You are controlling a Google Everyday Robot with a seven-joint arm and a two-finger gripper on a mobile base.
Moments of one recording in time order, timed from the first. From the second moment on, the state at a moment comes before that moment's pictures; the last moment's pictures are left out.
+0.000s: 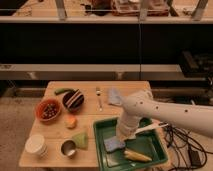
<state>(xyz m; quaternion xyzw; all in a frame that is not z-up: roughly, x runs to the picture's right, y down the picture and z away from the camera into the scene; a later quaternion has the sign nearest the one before) 0.073 0.237 0.710 -0.37 -0.18 -0.15 0.90</state>
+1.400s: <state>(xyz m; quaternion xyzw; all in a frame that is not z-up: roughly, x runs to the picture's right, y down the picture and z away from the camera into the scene) 0.064 0.284 0.757 -0.36 -0.17 -0.17 0.90</state>
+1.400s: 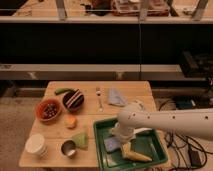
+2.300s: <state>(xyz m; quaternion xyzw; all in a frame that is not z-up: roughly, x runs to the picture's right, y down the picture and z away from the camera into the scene) 0.055 0.247 0.734 -0.34 -0.17 -0.16 0.91</state>
